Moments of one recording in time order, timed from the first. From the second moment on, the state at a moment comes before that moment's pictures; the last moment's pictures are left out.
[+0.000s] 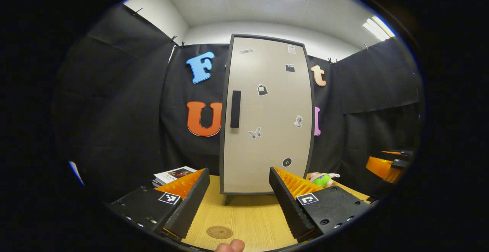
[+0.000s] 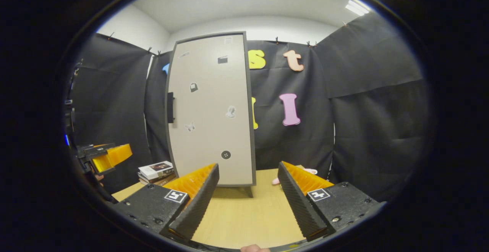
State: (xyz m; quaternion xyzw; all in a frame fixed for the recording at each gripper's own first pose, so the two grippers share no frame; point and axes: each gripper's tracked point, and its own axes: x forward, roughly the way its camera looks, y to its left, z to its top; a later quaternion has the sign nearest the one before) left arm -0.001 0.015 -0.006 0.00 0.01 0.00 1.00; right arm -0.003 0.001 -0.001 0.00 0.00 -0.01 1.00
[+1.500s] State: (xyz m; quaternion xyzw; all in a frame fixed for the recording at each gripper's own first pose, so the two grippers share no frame) left arm -0.047 0.041 -0.014 0.02 0.02 0.04 1.00; right arm 0.212 0.248 0.087 -0.05 -0.01 0.23 0.97
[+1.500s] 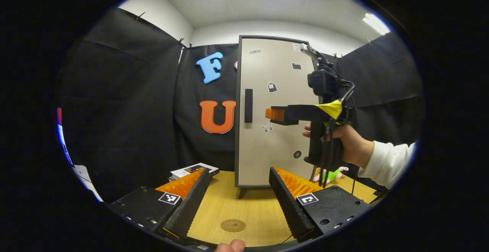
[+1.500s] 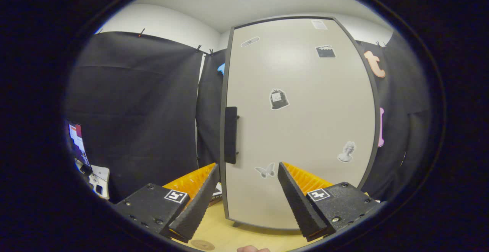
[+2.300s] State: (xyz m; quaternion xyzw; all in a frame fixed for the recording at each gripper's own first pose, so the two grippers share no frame) left arm -0.052 0.074 -0.021 0.03 0.04 0.07 1.00; right arm 0.306 0.329 0.071 -0.06 0.02 0.21 0.98
